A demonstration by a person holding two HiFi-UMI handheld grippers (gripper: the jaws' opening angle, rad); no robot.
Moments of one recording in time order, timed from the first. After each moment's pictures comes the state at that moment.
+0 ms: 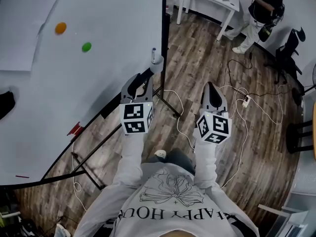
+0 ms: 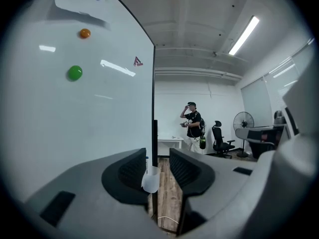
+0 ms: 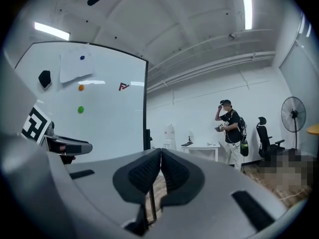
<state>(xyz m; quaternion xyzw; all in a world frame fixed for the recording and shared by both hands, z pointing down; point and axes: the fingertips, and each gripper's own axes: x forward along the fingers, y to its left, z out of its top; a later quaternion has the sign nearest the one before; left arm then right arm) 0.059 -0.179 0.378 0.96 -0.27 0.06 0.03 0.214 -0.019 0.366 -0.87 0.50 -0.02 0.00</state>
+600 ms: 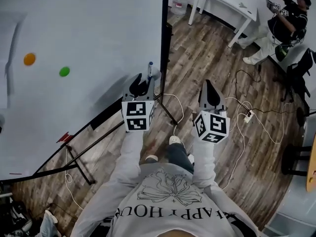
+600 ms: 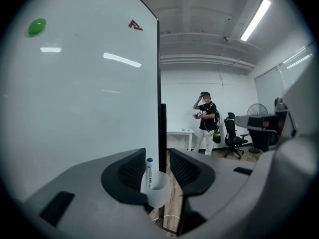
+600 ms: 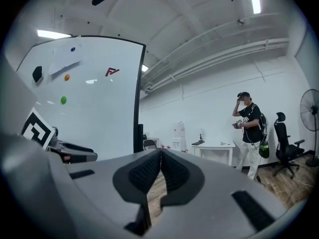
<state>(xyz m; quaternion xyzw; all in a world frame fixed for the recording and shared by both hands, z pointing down) 0.170 -0.263 0.418 0.94 -0.33 0.11 0.04 0.328 -0.131 0.377 -0.83 0.56 -0.02 -0.02</state>
